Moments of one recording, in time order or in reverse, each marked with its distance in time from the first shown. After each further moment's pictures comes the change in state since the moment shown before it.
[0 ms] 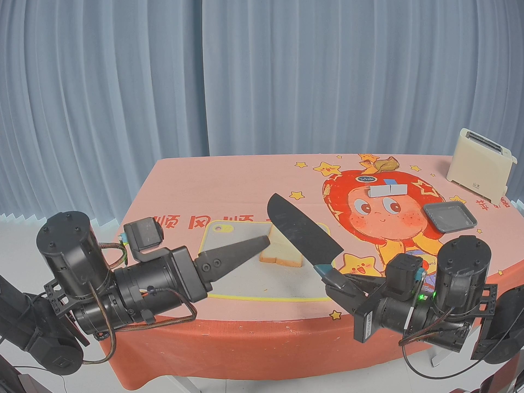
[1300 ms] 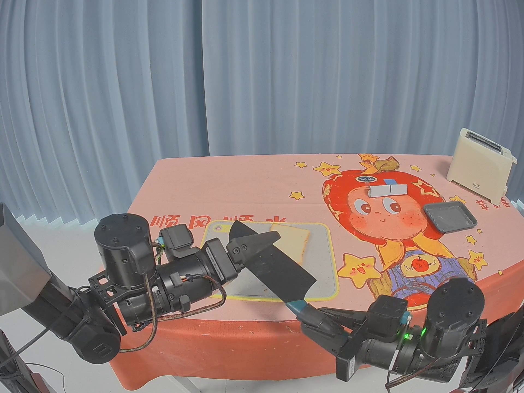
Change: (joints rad) left arm 0.021 0.209 -0.102 -0.002 0.066 -0.160; right arm 0.147 0.073 0.116 -0.219 0.013 -0.011
